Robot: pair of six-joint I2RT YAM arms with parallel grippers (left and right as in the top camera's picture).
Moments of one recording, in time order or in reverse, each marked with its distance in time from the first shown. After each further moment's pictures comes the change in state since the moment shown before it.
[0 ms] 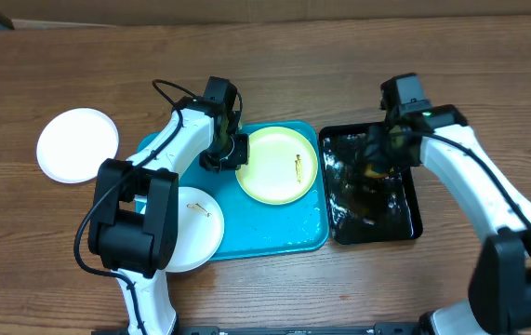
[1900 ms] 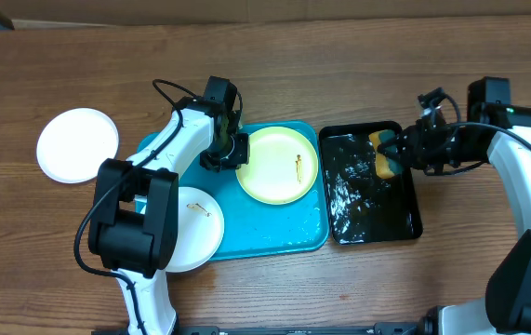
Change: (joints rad) left arm 0.000 0.000 0.000 0.008 0.001 0.000; right arm -0.333 -0.027 0.003 -0.153 -0.810 -0.307
